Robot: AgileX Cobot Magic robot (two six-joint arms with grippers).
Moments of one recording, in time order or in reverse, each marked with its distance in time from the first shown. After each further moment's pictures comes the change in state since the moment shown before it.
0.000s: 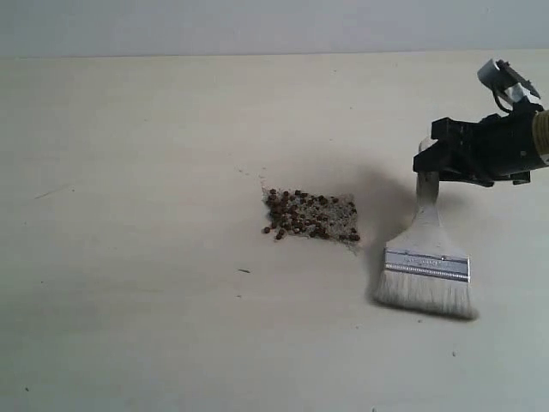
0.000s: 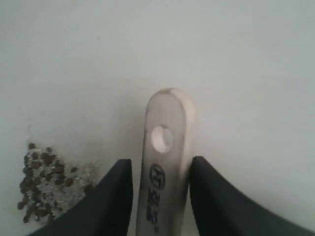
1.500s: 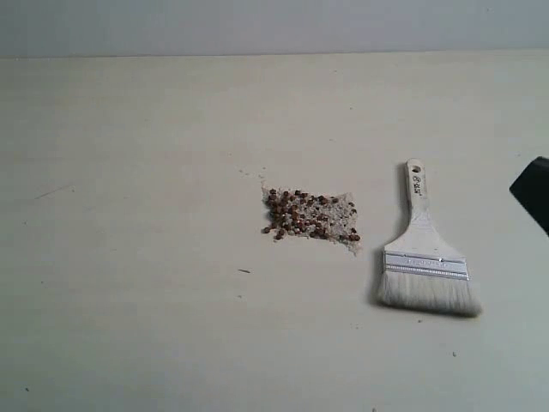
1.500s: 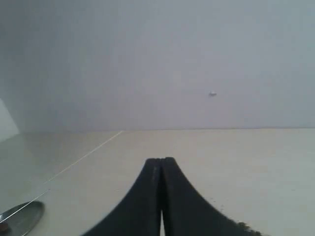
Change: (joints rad) left arm 0.000 0.000 0.000 0.000 0.000 0.000; right arm 0.000 -1.739 0.795 0.301 -0.182 -0.112
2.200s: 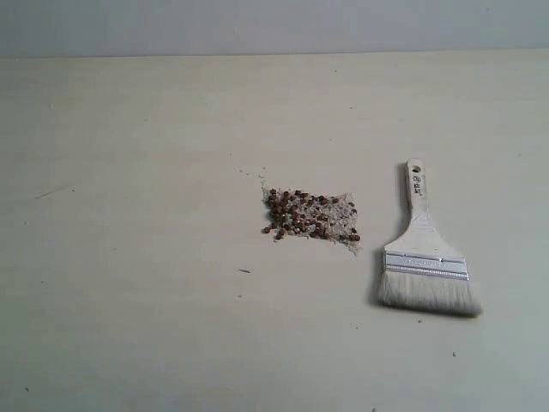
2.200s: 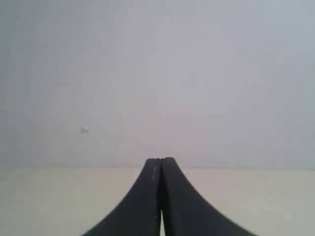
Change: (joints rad) left arm 0.000 0.000 0.000 0.000 0.000 0.000; right arm 0.114 -0.150 0.000 -0.040 0.582 -0.170
